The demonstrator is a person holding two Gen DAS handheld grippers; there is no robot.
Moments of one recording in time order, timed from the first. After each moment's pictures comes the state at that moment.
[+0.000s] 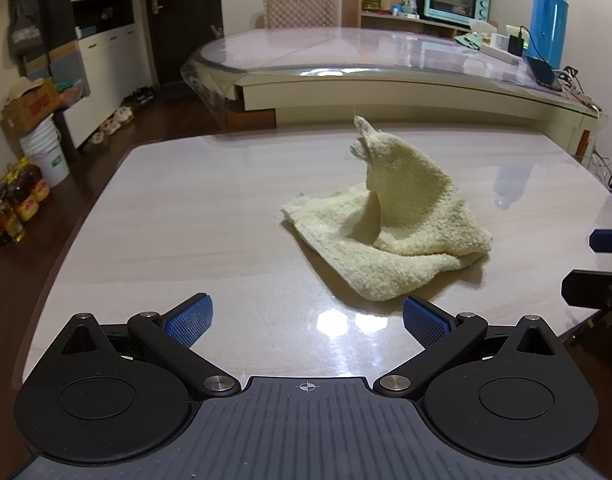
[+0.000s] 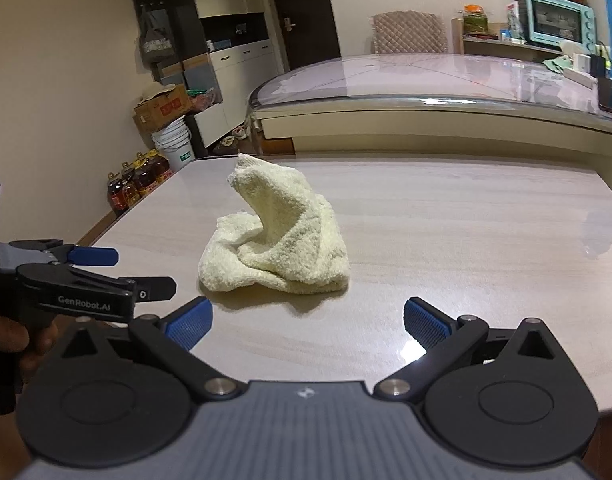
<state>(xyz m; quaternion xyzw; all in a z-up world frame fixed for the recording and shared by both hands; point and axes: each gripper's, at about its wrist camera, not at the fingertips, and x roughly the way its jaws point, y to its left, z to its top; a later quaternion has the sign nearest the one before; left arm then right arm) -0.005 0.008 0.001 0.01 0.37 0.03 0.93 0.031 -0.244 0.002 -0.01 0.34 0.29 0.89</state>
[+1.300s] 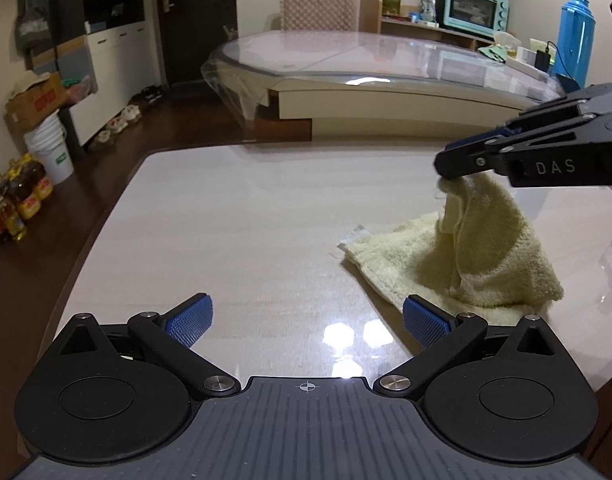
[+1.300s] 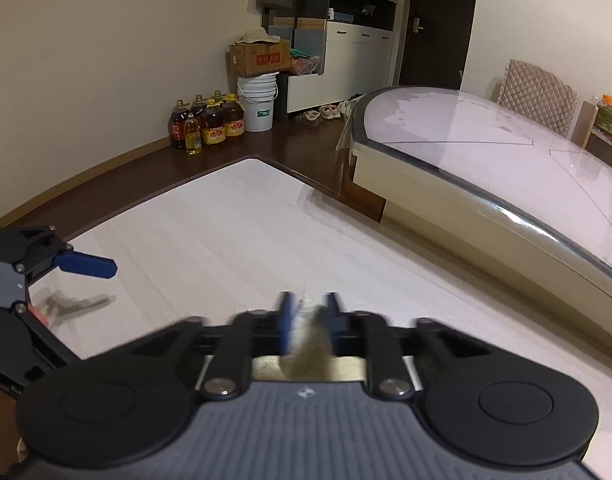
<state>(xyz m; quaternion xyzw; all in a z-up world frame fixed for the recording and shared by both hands) 0.043 0.054 -0.008 -0.01 0.36 0.03 0.93 0.153 -0.114 0.020 -0.17 0.30 0.41 0.84</state>
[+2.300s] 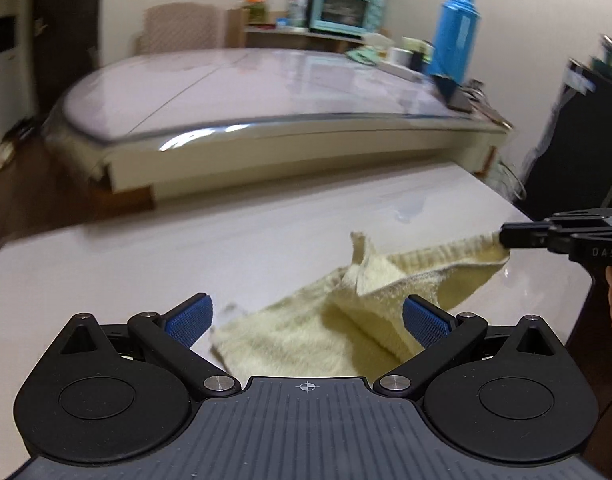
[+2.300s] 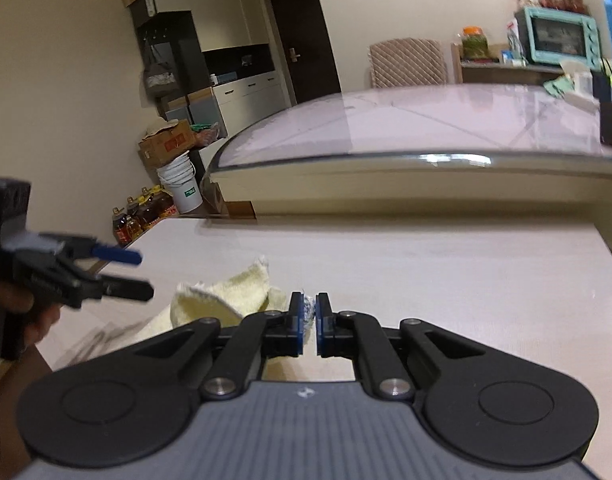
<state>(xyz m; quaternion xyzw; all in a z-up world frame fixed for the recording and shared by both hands) 0.132 0.008 0.029 0.01 0.35 -0.19 0.92 0.144 -0.313 0.006 0.03 0.31 0.31 0.90</state>
